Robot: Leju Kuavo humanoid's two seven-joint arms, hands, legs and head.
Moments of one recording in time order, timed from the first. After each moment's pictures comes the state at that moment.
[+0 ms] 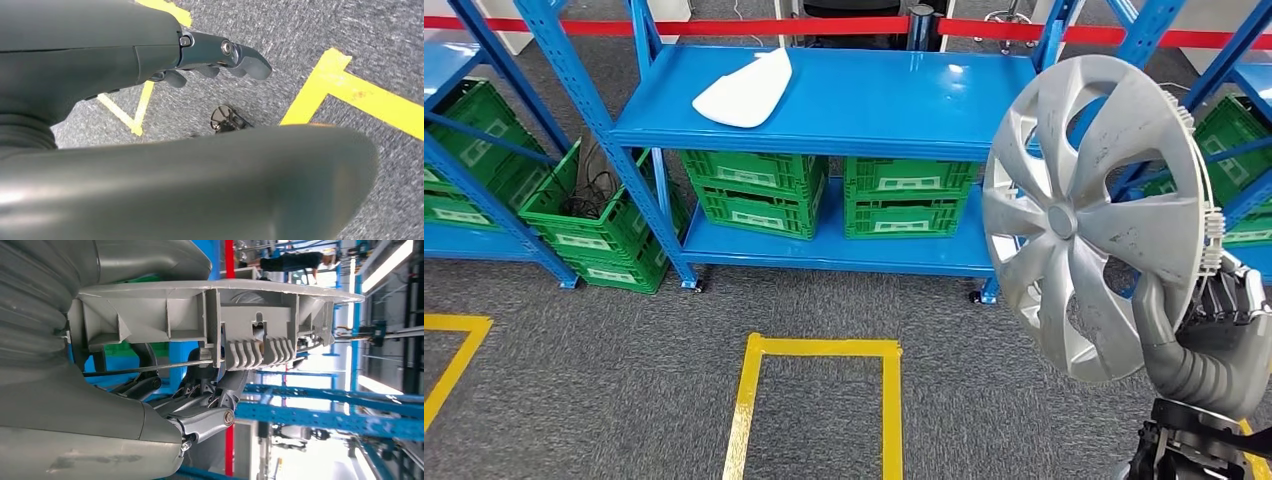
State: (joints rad) left arm -0.12 0.08 -0.84 -0.19 1.21 0.23 -0.19; right arm -0.13 -0.36 0.39 -2.22 -0.04 -0.63 0.00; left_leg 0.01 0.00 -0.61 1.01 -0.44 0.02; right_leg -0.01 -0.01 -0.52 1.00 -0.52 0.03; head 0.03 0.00
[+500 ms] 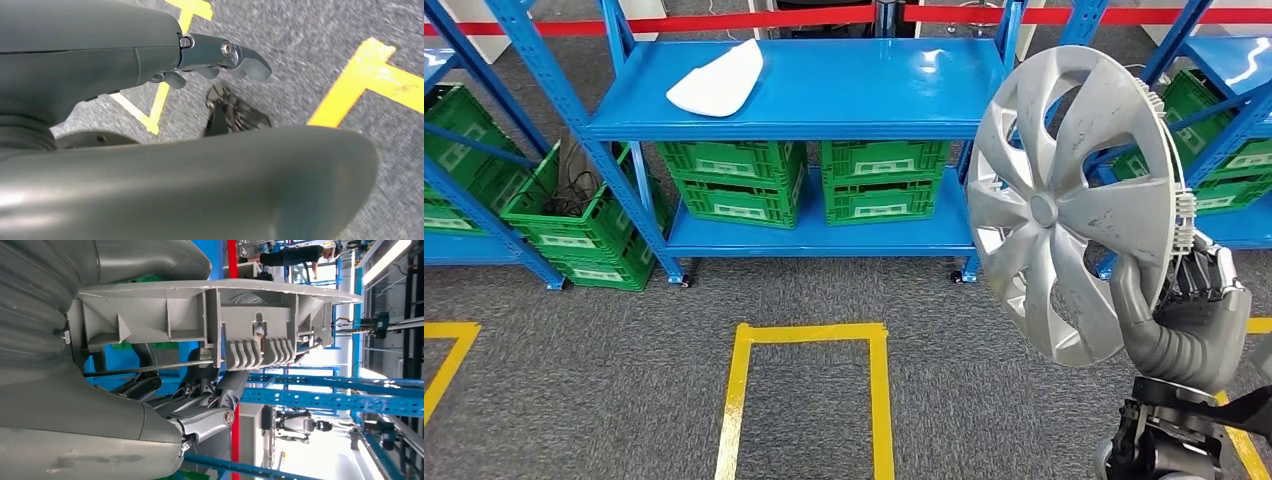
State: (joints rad) left arm -0.12 0.07 -0.84 -0.19 1.22 0.22 -0.18; right arm -0.15 -0.36 0.39 -2.22 -0.02 -0.64 0.03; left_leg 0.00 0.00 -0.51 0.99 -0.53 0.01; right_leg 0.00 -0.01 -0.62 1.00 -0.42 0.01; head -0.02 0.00
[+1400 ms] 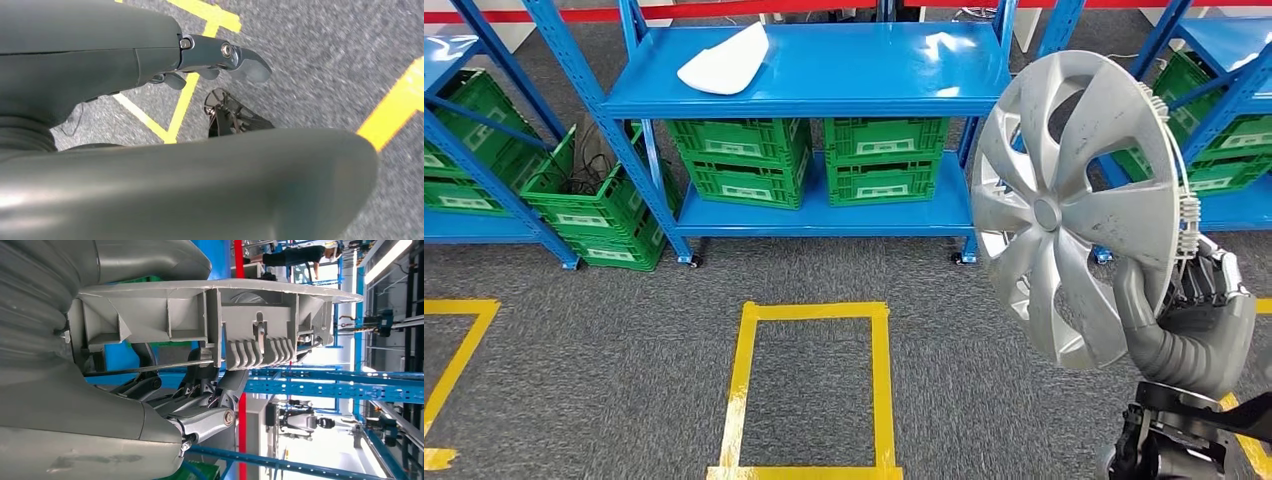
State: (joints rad) left arm -0.12 0.06 -0.84 -0.19 1.22 0.23 -0.17; right arm -0.14 -0.36 0.39 -2.22 -0.01 -0.64 0.04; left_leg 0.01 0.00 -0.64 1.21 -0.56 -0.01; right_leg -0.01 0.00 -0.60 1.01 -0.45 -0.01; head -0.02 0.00
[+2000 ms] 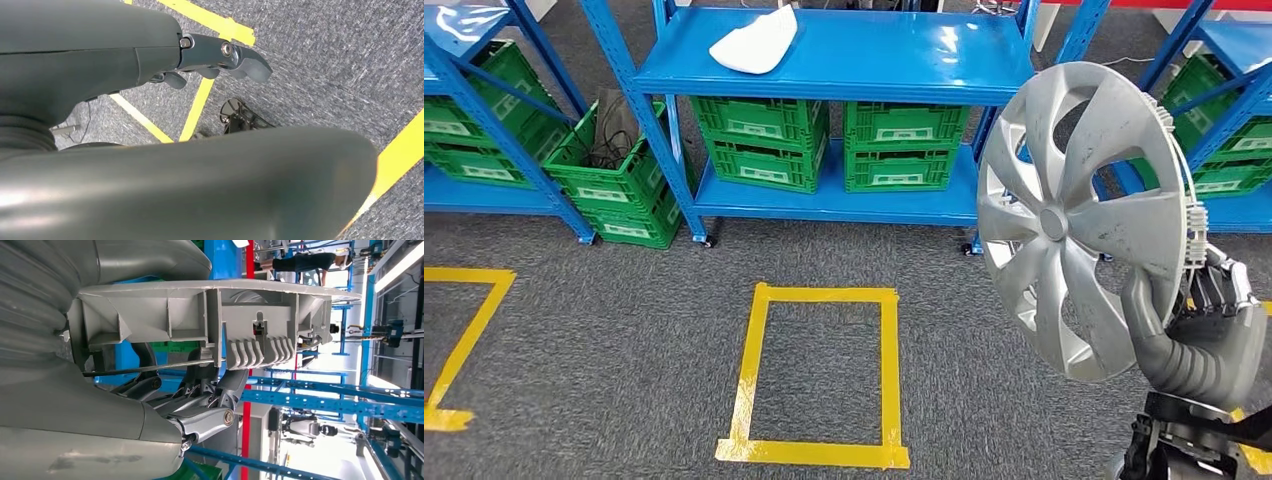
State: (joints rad) left arm -0.12 0.05 -0.84 -0.19 1.21 0.23 -0.17; right arm -0.14 -0.36 0.39 -2.22 0.01 -0.63 0.06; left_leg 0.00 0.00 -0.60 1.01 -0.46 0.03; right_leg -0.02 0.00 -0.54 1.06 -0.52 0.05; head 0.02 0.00
